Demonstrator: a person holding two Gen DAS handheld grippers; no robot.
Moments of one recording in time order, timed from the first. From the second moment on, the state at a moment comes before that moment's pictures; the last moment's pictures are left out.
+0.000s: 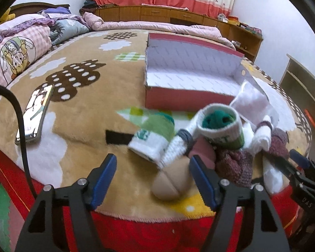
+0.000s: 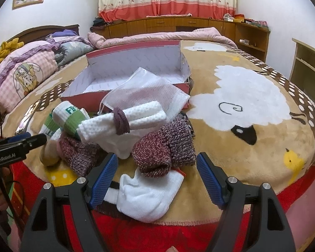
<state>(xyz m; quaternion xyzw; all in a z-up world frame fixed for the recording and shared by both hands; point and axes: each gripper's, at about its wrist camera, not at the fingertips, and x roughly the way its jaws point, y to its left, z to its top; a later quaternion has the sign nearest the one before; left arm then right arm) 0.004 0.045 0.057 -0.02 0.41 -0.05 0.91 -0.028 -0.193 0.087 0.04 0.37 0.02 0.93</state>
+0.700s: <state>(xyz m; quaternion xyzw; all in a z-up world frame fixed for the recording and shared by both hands) 0.046 0.046 0.042 -0.03 0.43 -0.07 0.90 -0.001 -0.202 0.079 0.04 0.39 0.02 0.92</state>
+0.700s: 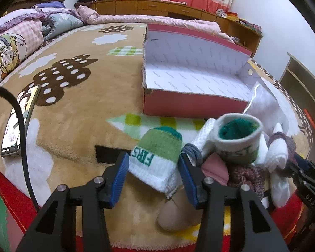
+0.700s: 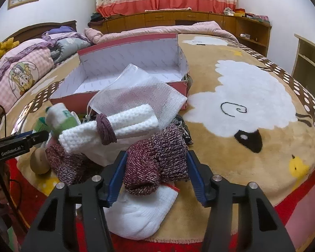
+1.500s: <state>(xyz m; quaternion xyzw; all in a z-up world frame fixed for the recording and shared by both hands) 0.031 0.039 0.066 -0.03 0.41 -0.11 0.90 -0.018 -0.207 0.101 0.05 0.34 0.02 0.94</state>
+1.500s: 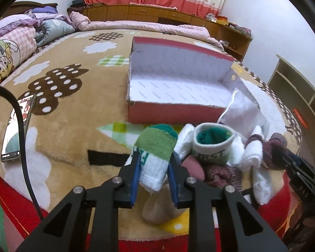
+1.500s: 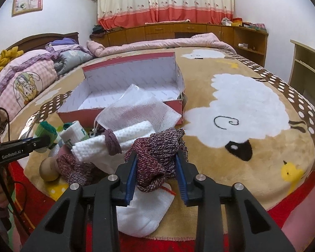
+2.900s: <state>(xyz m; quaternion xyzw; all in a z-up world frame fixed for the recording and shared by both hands) 0.081 0.008 0.133 -0.02 0.35 -0.11 0.93 0.026 -0.202 0.163 0.01 0.29 0.06 0.95</state>
